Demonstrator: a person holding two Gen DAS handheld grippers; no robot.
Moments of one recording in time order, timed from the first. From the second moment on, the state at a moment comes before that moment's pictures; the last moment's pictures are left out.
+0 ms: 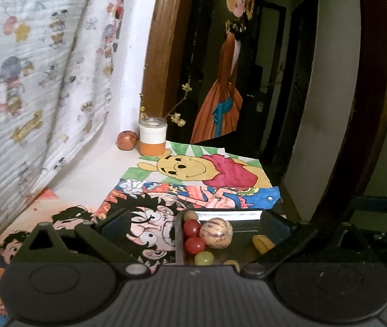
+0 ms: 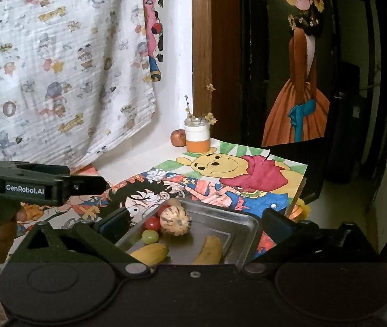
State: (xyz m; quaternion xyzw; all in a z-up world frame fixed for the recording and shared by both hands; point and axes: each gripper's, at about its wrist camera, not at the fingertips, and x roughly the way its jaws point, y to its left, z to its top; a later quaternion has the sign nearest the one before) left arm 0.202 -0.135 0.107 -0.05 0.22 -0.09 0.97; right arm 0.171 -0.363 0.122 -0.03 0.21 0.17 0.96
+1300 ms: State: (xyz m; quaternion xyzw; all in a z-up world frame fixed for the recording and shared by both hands) left arm 0.039 -0.055 0.052 -0.01 0.21 -0.08 0.98; right arm -0.010 -0.270 0.071 0.03 0.18 0.04 0.98
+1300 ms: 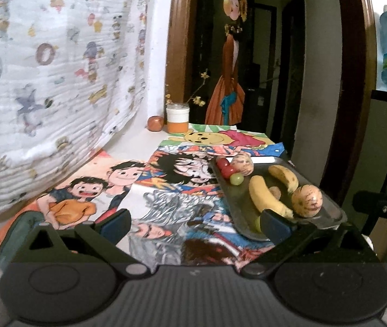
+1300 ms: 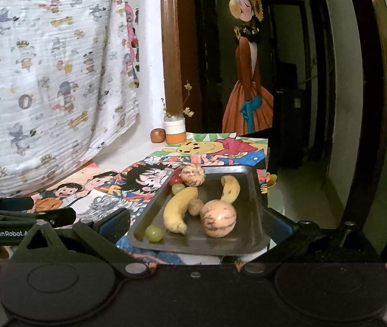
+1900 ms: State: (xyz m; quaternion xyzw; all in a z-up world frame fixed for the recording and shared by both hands) left arm 0.017 -0.031 0.050 -0.03 0.21 -0.06 0.98; right arm -0.028 -0.257 0.066 0.02 0.19 0.04 0.98
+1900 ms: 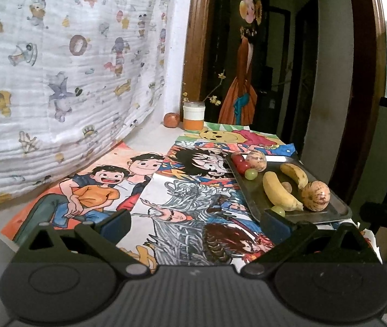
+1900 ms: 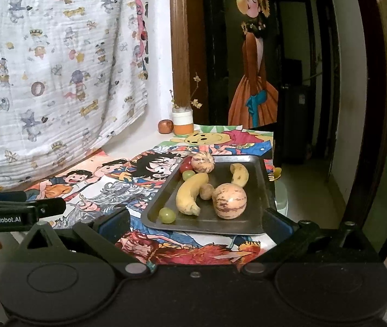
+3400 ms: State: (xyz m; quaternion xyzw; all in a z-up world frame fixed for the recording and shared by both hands) left arm 0.012 -0.027 0.050 -0.04 0.21 -0.06 0.98; right arm -0.033 -0.258 0.067 0.02 0.19 0.04 0.98
